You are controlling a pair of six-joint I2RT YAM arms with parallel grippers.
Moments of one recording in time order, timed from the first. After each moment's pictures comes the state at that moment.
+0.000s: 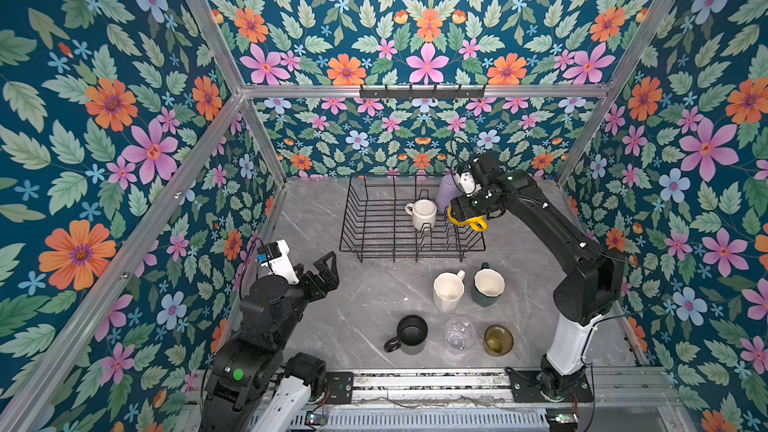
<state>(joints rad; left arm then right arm) -0.39 0.42 0.87 -0.78 -0.17 -0.60 0.42 1.87 1.88 -1.05 0.00 0.05</state>
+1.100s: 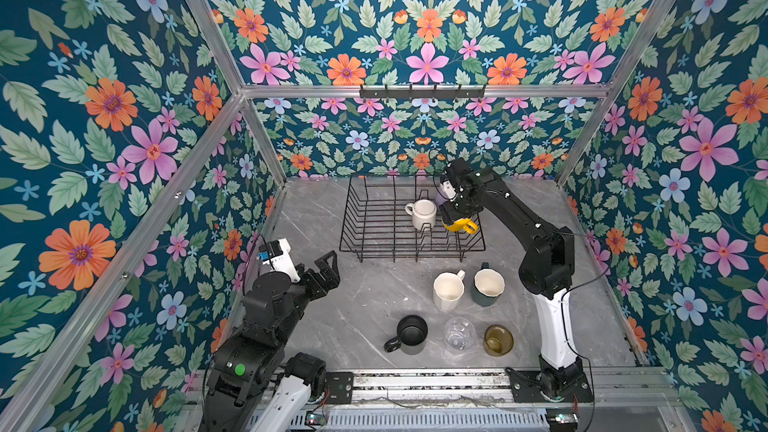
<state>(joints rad) -0.39 0.45 0.88 -0.79 -0.17 -0.62 0.45 2.20 2.15 -1.17 0.10 -0.01</state>
